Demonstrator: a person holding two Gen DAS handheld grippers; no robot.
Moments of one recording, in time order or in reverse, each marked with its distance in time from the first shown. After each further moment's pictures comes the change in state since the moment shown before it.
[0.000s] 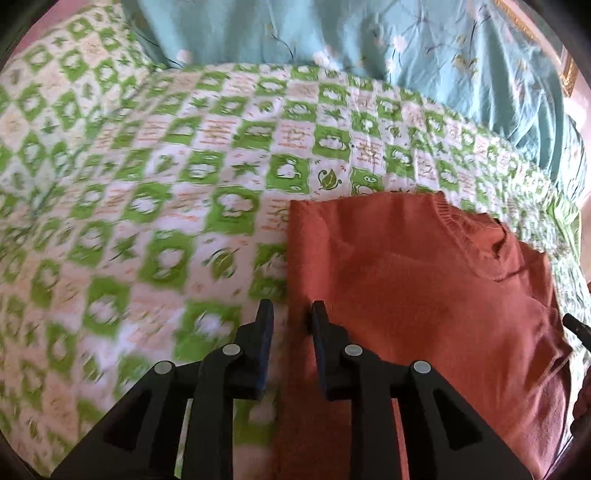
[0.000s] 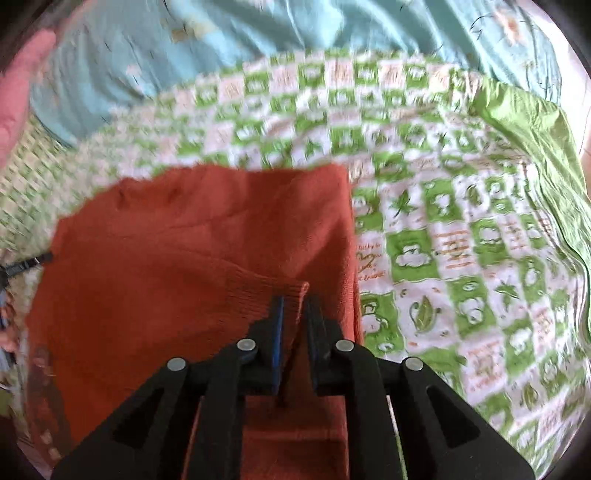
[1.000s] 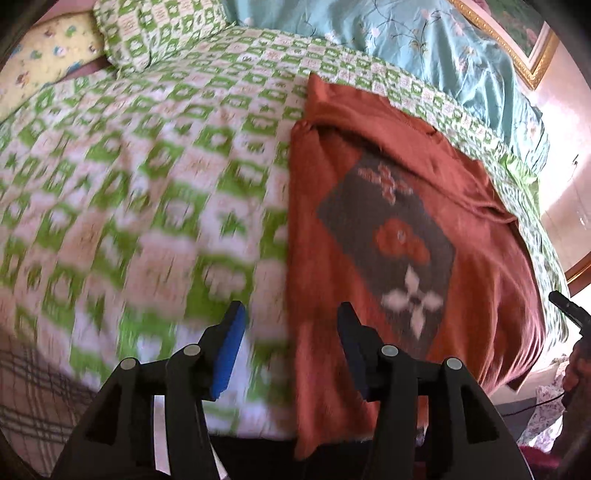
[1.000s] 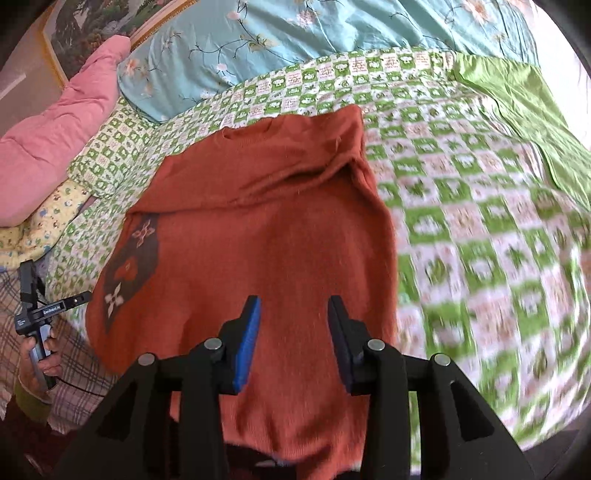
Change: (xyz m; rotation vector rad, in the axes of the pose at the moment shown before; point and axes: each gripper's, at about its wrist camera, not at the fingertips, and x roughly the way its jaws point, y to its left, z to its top) left arm -0.166 0.020 -0.269 -0.100 0.061 -0.068; right arm -0.143 -0.007 -0.178 -0.014 -0.004 0.213
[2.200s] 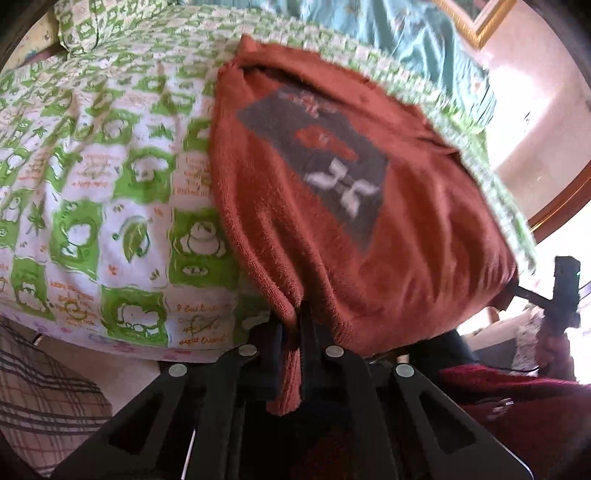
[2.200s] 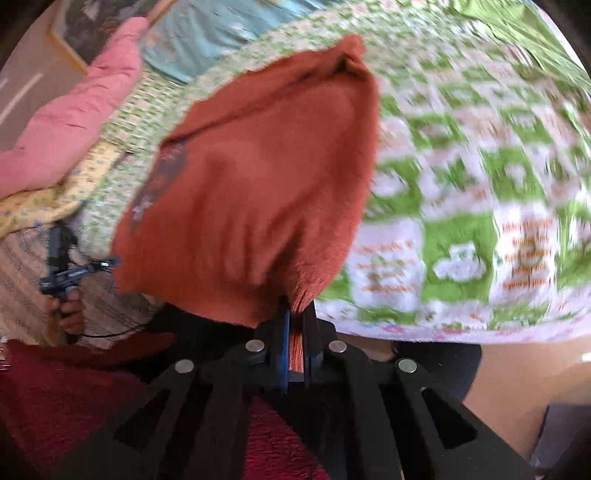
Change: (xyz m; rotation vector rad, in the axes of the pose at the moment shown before) left arm -0.011 -0.020 -0.059 0.122 0.063 -0.221; right arm -0.019 -0.026 -0.104 0.023 0.103 0.202
